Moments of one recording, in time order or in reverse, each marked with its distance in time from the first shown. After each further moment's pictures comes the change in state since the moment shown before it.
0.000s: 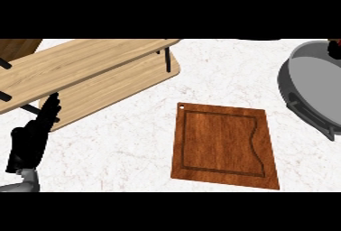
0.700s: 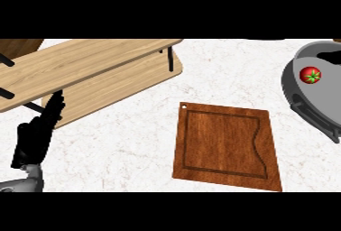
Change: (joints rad) left arm -0.028 -0.008 -0.012 0.012 -0.009 0.000 0.008; right arm -0.023 -0.009 -0.174 0.136 -0.164 0.009 -0.205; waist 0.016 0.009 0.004
